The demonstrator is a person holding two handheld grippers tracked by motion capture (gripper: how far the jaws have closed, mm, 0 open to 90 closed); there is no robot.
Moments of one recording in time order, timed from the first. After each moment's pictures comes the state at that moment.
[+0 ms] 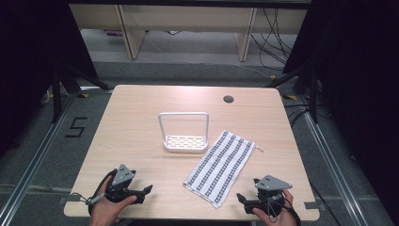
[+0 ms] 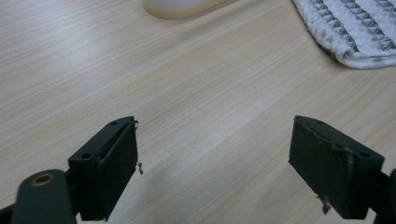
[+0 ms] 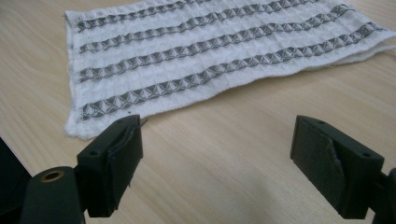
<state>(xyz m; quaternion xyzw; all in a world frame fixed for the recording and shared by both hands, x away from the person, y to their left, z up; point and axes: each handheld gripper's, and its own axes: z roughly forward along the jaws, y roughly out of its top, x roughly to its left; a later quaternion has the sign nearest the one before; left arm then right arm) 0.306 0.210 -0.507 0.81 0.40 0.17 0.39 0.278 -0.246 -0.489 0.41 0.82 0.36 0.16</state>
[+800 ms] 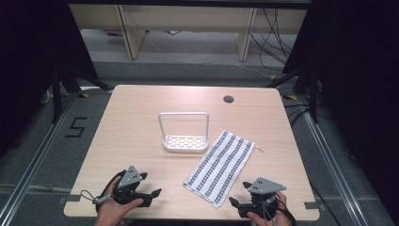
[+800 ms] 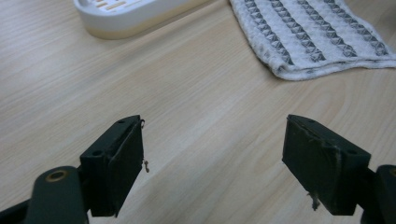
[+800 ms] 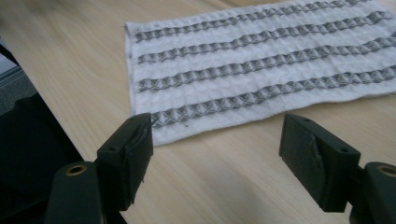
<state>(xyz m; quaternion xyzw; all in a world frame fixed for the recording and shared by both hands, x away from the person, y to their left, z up) 0.302 0.184 -0.501 0.82 0.36 0.13 0.42 0.270 -0.225 -0.481 0.37 0.83 0.39 0.13</state>
